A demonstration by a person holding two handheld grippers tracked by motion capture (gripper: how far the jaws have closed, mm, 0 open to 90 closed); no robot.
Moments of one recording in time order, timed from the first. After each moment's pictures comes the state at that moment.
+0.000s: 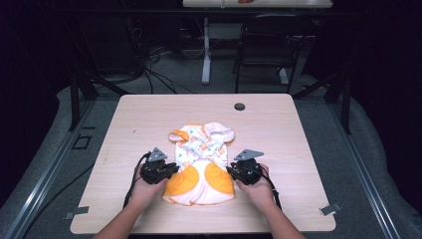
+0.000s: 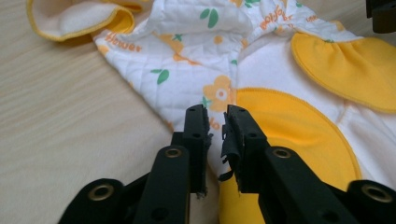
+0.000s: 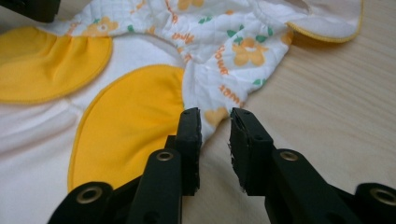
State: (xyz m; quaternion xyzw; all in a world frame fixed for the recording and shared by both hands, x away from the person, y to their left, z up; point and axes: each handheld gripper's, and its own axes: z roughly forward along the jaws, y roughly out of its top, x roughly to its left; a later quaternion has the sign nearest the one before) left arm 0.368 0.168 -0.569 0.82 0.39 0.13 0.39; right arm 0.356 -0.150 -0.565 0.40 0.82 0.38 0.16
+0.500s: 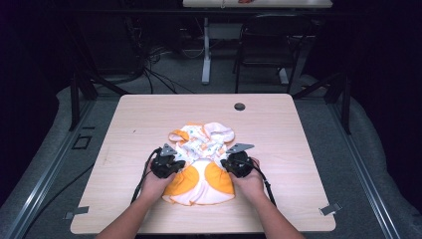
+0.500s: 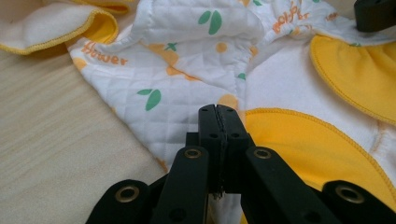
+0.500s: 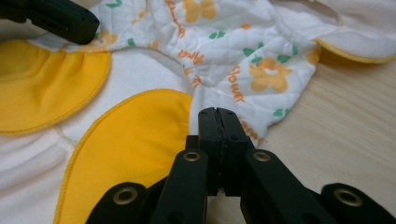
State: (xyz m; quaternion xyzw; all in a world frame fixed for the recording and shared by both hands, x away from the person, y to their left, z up) left arm 0.388 0.151 -0.581 0.83 0.39 0.13 0.38; right arm 0.380 -0.128 -0.571 0.39 0.83 0.38 0.14
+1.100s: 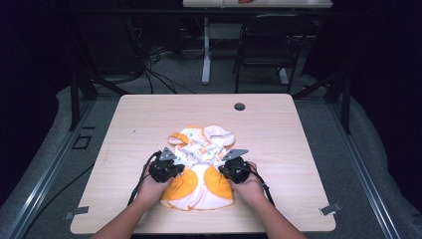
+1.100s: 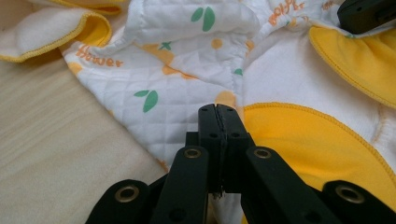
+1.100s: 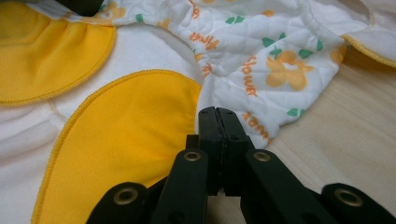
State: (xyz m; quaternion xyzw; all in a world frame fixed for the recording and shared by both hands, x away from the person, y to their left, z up) left arm 0.372 0.154 -0.580 0.85 0.36 0.13 0.37; right arm 0.366 -0.121 -0.576 0.35 0.86 0.35 0.14
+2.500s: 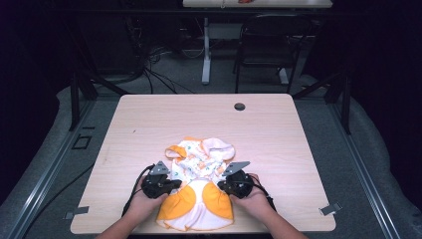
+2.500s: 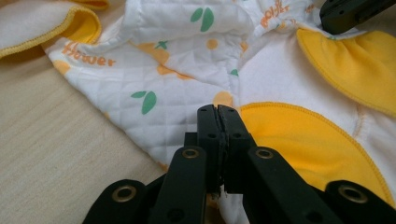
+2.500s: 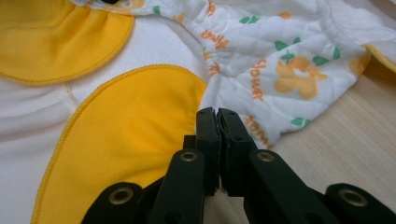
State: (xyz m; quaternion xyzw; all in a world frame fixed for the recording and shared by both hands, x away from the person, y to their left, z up) left arm 0.331 0.170 -0.579 0.85 0.35 0.07 0.39; right arm 0.326 -0.125 -0.571 0.30 0.89 0.34 0.09
